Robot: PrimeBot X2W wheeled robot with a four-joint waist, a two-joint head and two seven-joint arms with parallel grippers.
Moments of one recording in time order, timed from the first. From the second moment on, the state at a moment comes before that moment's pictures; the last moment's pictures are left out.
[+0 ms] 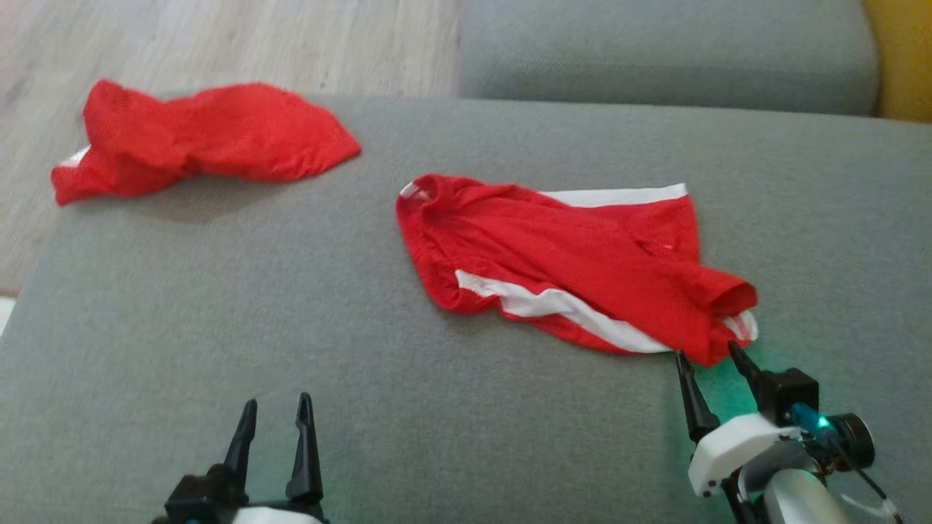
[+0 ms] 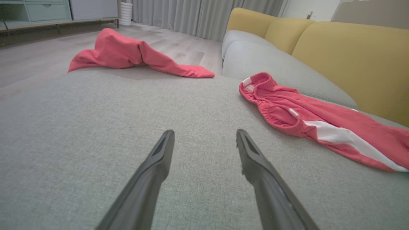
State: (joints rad) left arm 0.08 0.11 -0.26 0.28 -0.39 0.04 -0.25; right arm -0.14 -0.04 0.01 0.62 -0.04 0.13 -0.21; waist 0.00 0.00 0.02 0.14
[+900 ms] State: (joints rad) left arm 0.05 0.10 -0.25 0.29 -0.38 0.04 -0.25; right arm -0.26 -0.05 0.13 0.65 0.10 0.13 -0.24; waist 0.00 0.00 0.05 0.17
